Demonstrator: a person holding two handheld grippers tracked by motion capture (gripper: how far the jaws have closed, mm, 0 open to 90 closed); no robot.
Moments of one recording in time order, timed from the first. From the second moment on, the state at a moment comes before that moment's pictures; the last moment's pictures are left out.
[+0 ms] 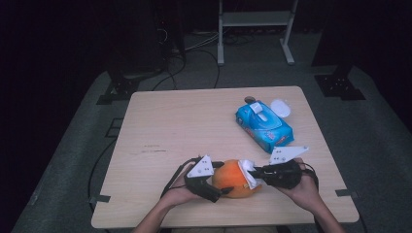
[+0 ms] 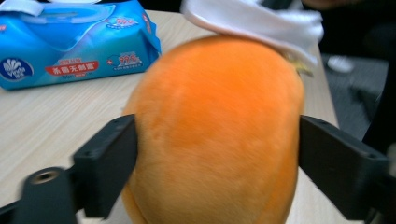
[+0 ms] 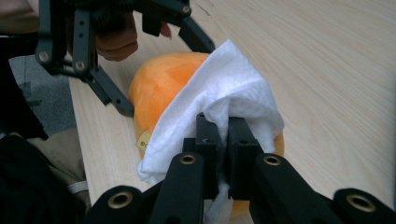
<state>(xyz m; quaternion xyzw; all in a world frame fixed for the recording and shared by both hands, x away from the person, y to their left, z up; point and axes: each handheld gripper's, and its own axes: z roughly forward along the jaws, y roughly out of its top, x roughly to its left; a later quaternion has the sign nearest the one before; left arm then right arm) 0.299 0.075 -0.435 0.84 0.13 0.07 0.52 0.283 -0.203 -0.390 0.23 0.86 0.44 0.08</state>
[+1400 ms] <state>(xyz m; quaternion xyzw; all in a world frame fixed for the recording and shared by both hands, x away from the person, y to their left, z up) 0.302 0.074 -0.433 0.84 0.17 0.06 0.52 0.291 -0.217 -0.394 0.25 0.86 0.44 0.08</state>
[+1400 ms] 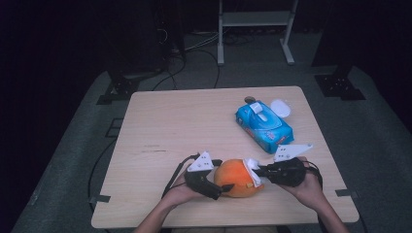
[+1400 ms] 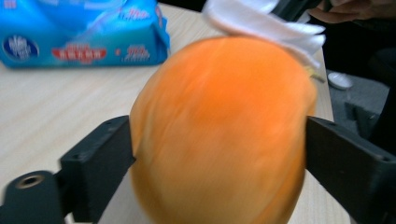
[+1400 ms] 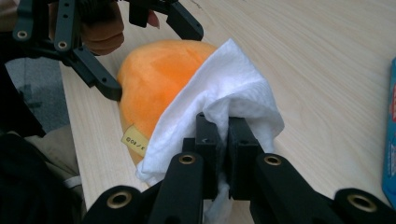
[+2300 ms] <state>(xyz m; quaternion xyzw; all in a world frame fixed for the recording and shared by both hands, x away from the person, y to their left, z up) 0.293 0.072 -0.416 0.85 0.13 0.13 0.50 0.282 -0.185 -0.381 0.21 0.86 0.46 0.10</state>
